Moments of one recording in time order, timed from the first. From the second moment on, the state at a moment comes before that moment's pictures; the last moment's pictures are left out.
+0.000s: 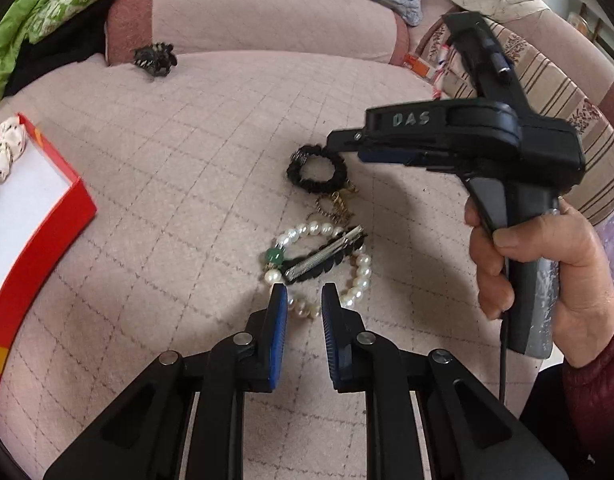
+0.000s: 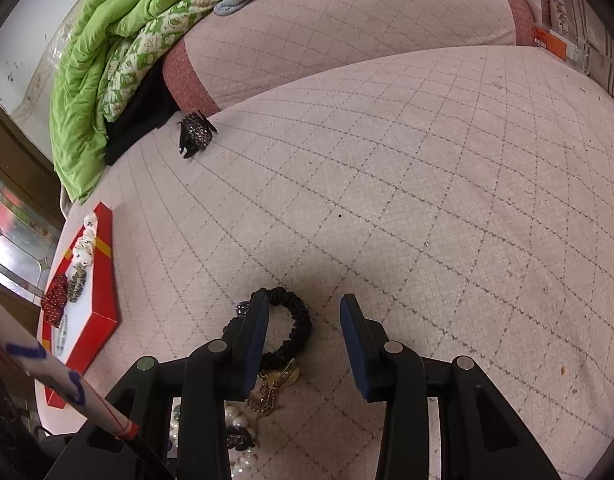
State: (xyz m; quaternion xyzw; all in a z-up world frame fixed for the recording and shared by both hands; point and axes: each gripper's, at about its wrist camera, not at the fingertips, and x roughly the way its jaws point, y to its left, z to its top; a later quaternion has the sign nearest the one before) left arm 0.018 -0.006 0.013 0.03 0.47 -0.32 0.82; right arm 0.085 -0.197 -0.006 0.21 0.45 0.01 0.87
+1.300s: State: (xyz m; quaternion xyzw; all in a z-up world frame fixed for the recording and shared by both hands) left arm 0.043 -0.009 0.035 0.01 0.42 -0.31 0.85; right arm 0.090 -0.192 -0.015 0.21 0.46 0.01 0.86
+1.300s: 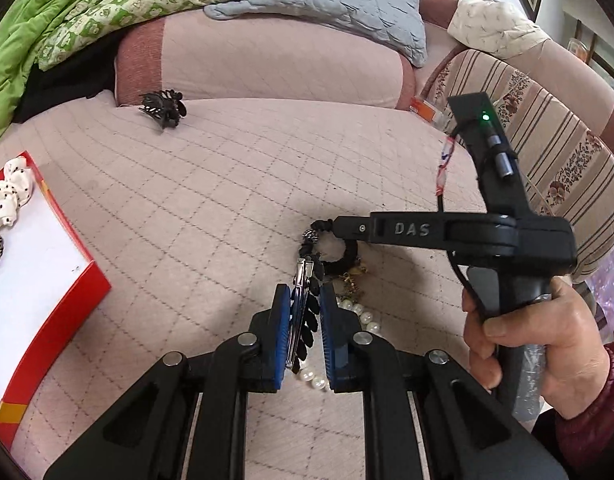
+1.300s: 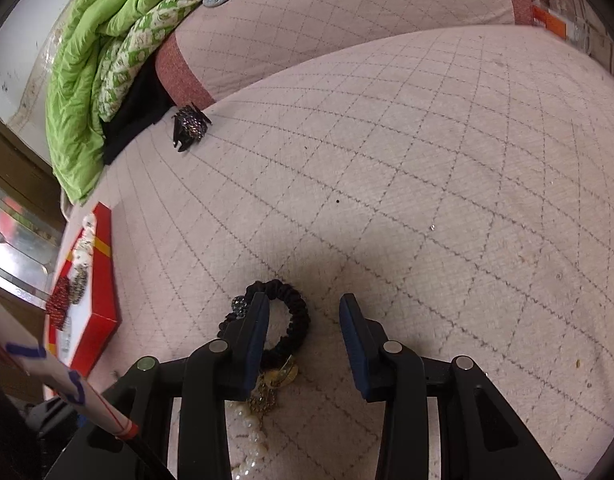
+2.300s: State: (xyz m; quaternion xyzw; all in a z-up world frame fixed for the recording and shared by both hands) left arm 0.050 0.014 0.046 -0.01 0.39 -0.27 0.88; right arm 0.063 -0.180 0.044 0.18 0.36 0.05 0.91
